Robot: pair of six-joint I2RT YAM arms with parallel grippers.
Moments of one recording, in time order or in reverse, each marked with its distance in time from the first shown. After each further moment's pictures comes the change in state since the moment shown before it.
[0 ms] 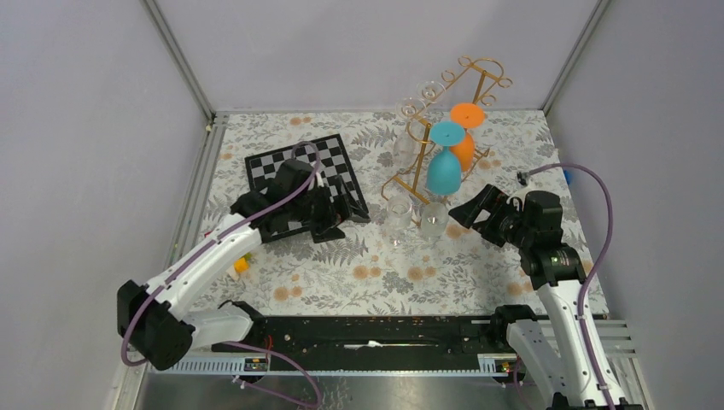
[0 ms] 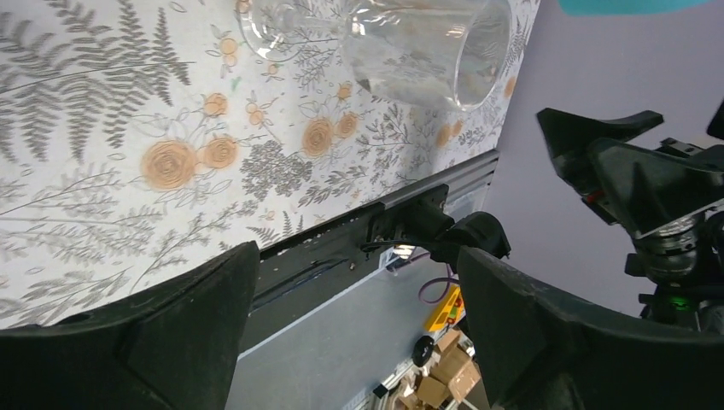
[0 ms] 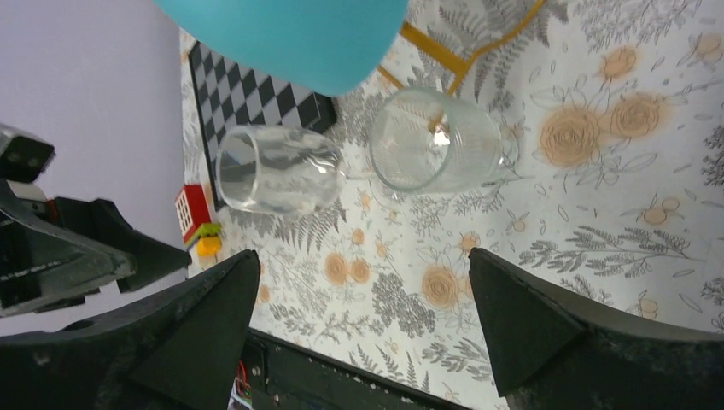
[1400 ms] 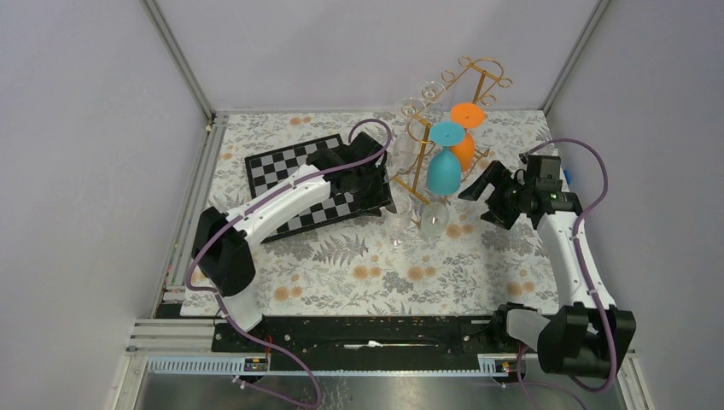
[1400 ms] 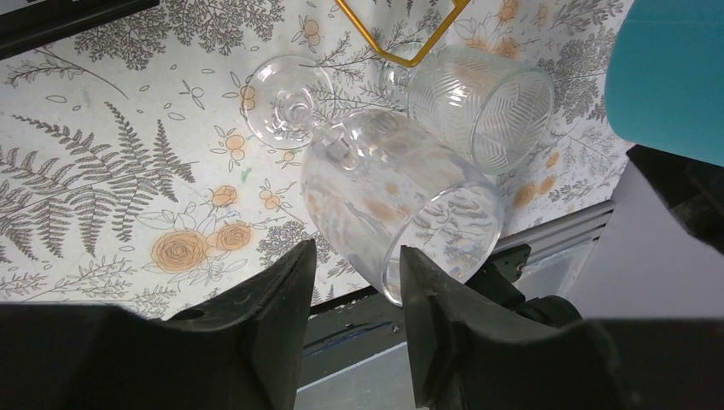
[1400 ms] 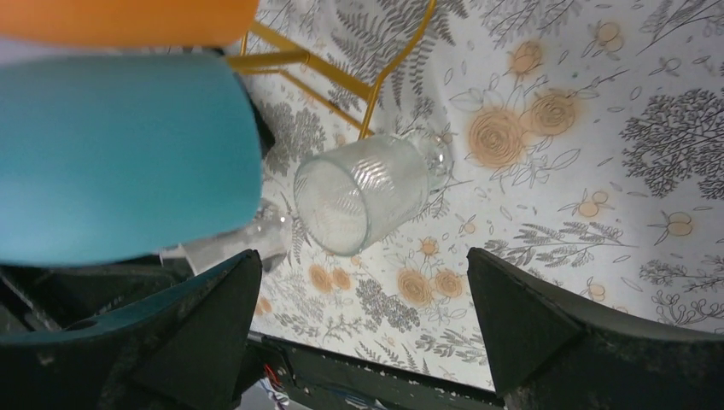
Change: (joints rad) left arm -0.182 0.581 0.534 -0.180 -0.234 0.068; right arm -0.143 0.431 0.201 -0.124 -0.065 -0.070
